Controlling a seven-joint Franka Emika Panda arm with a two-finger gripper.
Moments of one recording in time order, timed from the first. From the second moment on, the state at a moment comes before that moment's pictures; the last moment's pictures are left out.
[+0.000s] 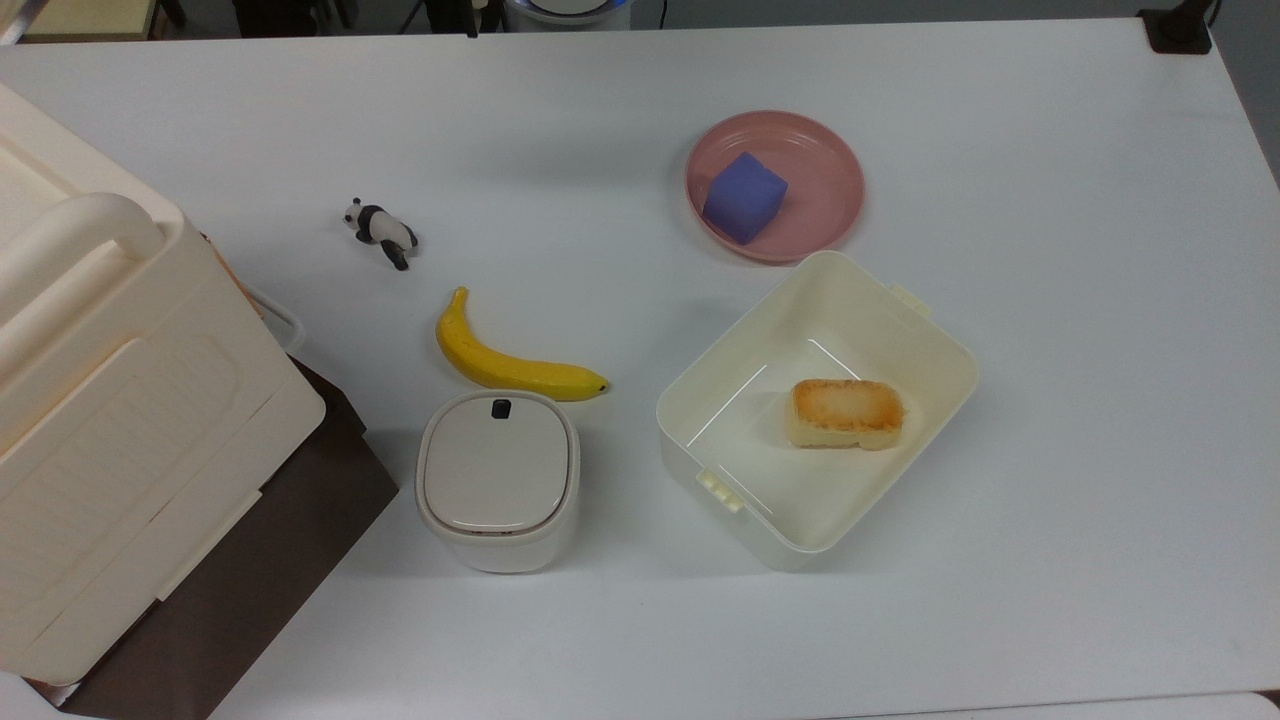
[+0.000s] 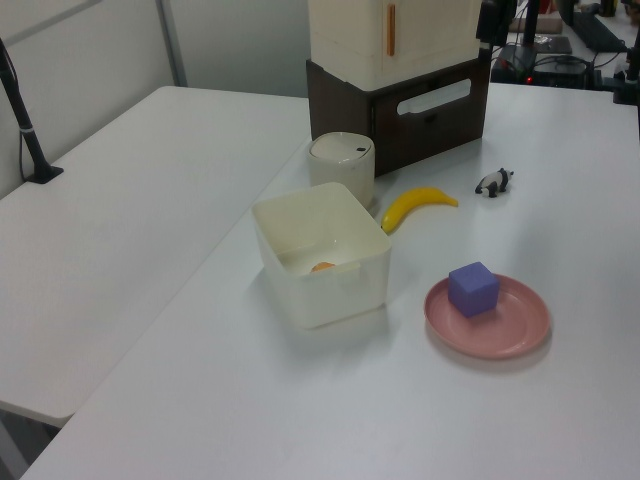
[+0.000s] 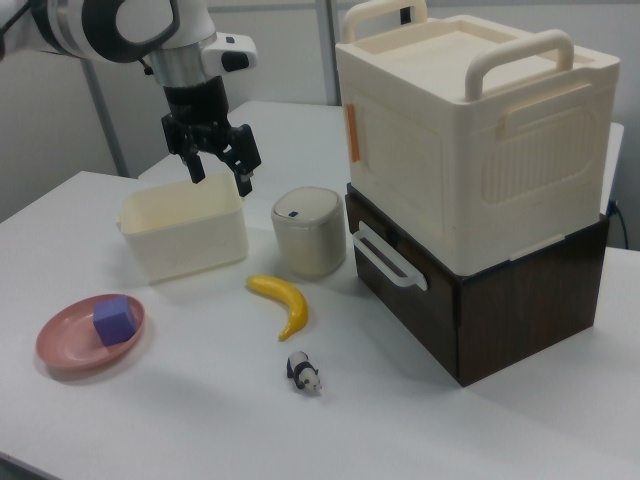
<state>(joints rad) -0.10 -0.04 -0.04 -1.64 0.00 1.66 -0.05</state>
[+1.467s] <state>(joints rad) -0.16 0.19 -0.04 -1.65 -0.27 1.90 -0.72</state>
